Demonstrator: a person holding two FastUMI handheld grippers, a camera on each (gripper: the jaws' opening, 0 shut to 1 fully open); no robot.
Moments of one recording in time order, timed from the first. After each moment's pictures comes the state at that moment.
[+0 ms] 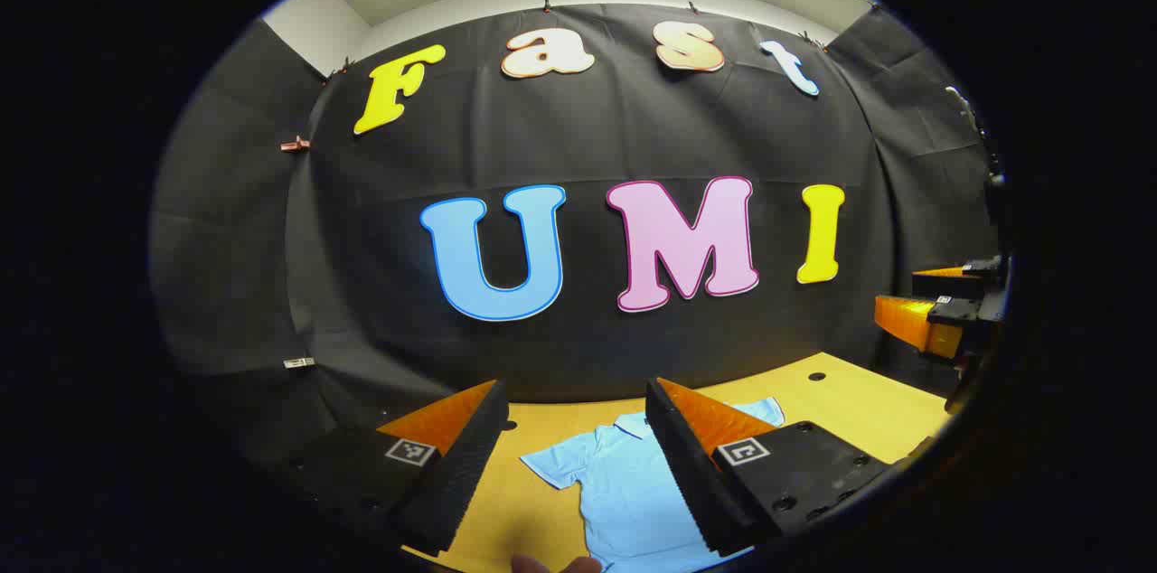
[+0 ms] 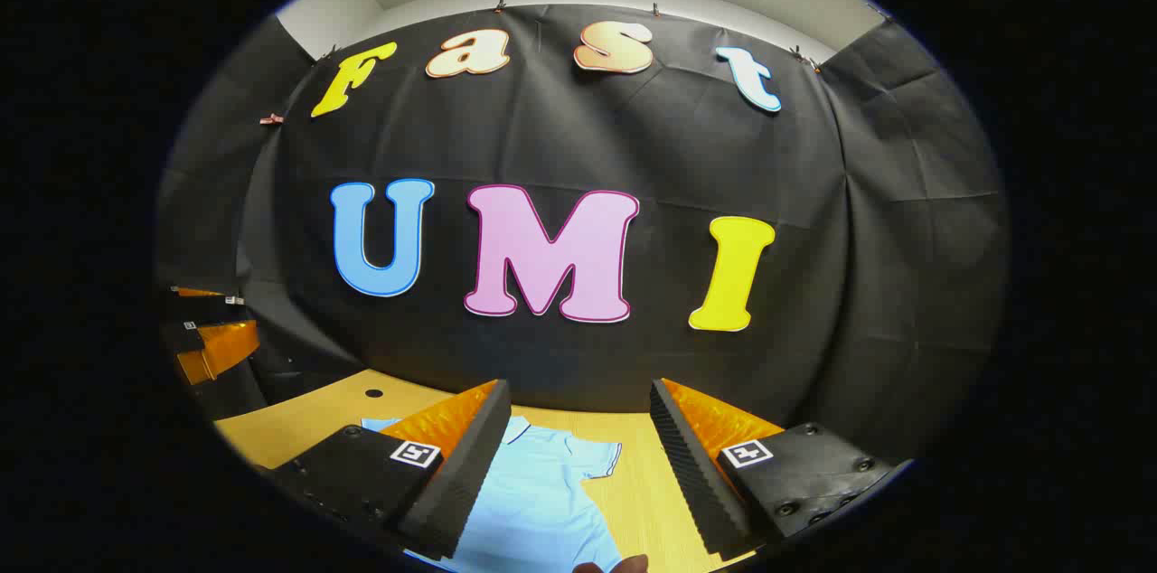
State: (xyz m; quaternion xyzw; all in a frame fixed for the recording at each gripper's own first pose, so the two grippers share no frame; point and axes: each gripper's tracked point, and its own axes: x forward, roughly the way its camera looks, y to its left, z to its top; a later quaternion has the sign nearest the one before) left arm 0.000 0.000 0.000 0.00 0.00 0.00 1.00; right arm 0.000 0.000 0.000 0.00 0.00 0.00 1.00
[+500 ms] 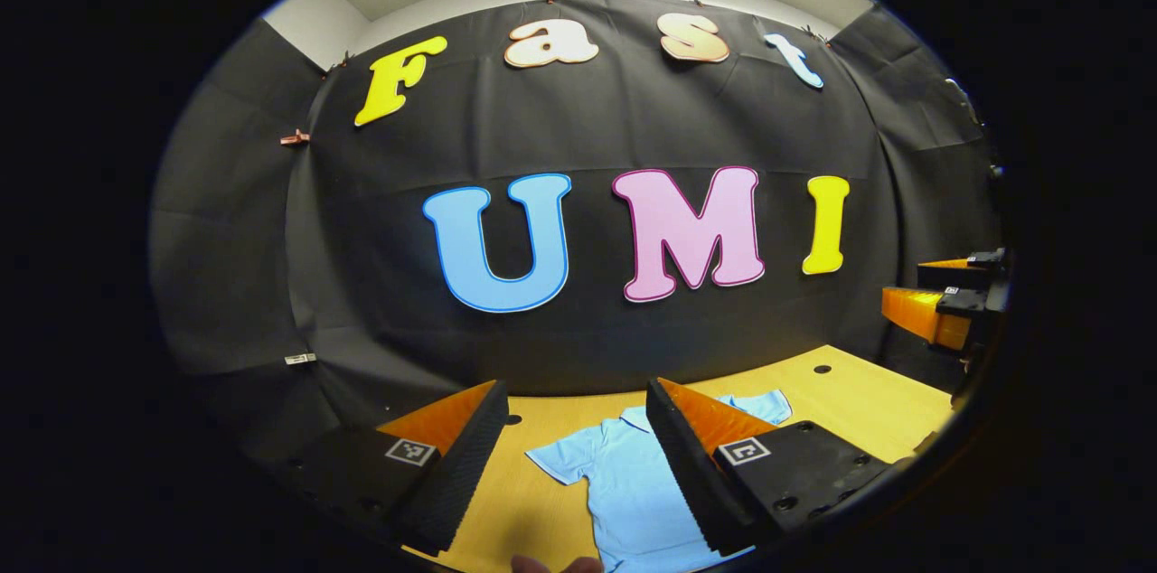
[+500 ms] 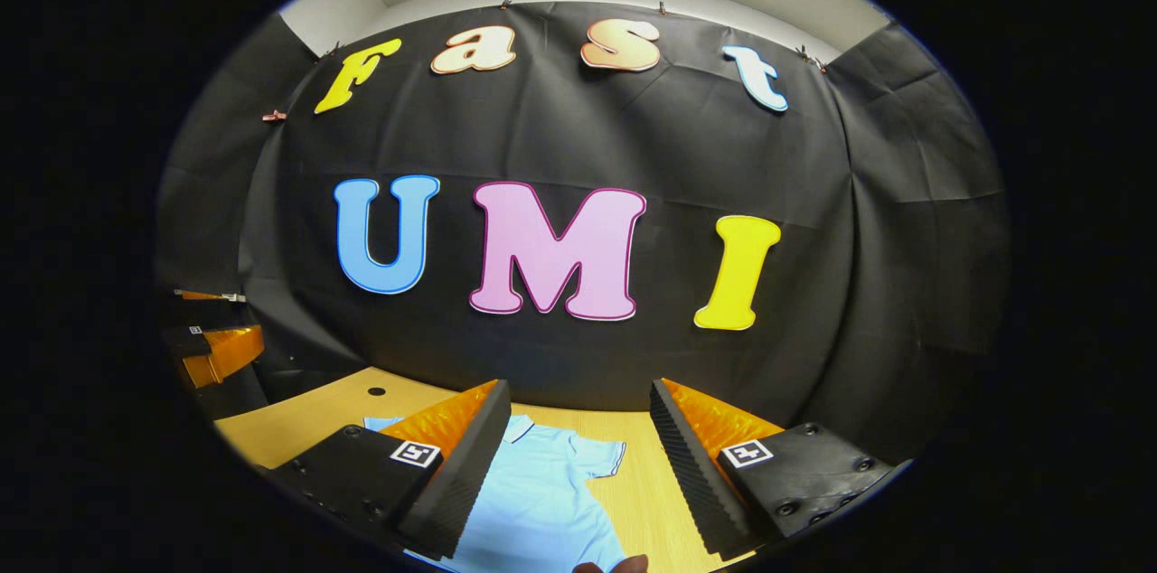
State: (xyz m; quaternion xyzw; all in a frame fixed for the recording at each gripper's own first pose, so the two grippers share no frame) left arm 0.007 0.009 -0.011 0.00 0.01 0.00 1.00; right arm 0.005 0.009 -0.004 0.00 0.00 0.00 1.00
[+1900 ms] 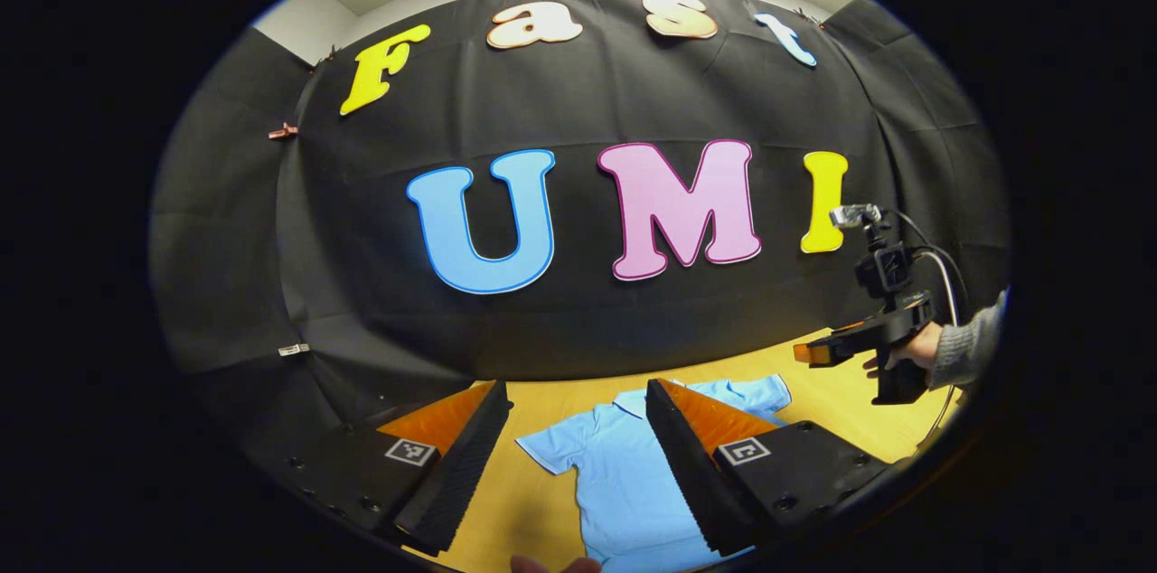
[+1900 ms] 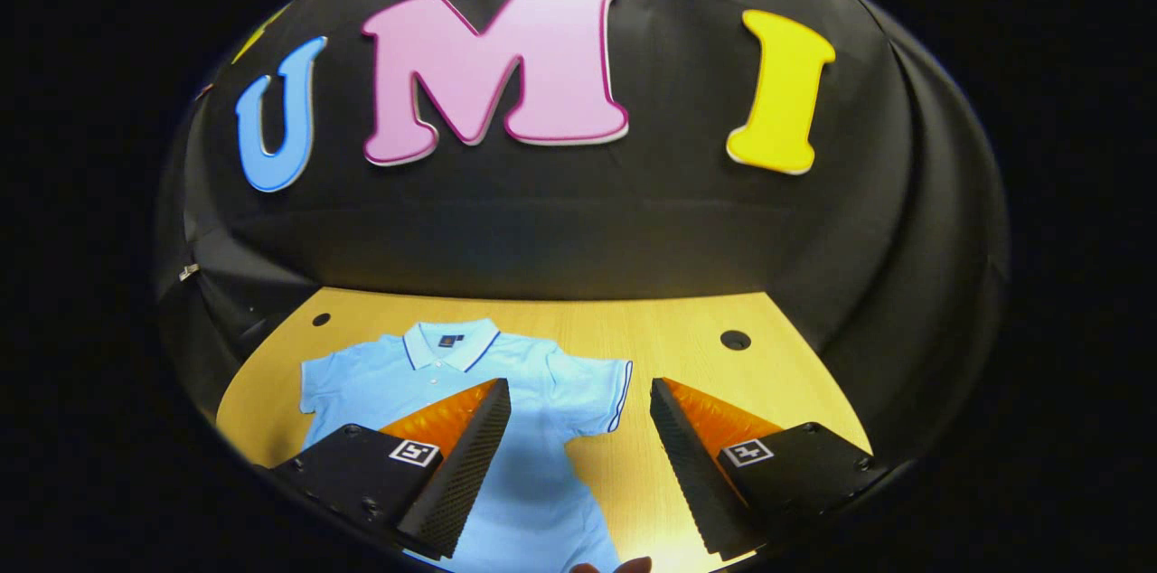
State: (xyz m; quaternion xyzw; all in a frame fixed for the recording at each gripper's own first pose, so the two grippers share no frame) left arm 0.024 -0.021 -0.039 0.01 0.04 0.01 1.00; right arm 0.209 -0.046 -0.235 0.05 0.27 -0.01 0.96
